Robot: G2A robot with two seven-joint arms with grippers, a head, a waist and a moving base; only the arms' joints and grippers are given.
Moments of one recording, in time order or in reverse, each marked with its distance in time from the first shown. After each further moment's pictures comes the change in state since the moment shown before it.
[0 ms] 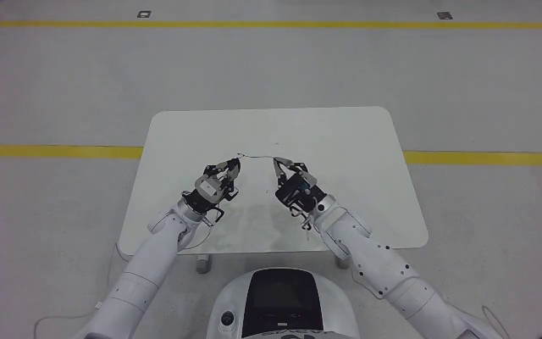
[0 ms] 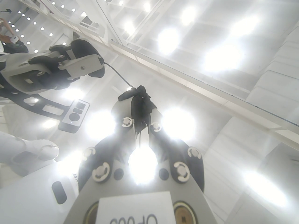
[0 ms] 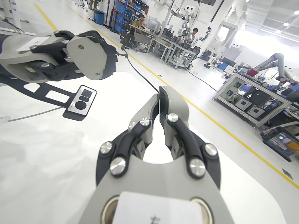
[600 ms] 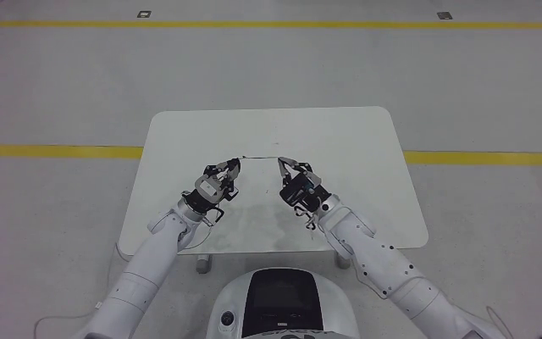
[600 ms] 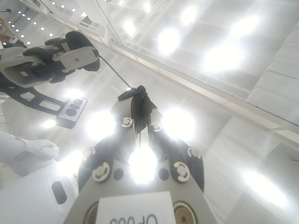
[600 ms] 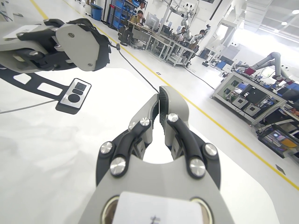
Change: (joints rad) left arm 0.000 0.000 0.000 0.000 0.000 0.000 0.000; right arm -0.003 0.026 0.006 0.000 0.000 0.004 0.003
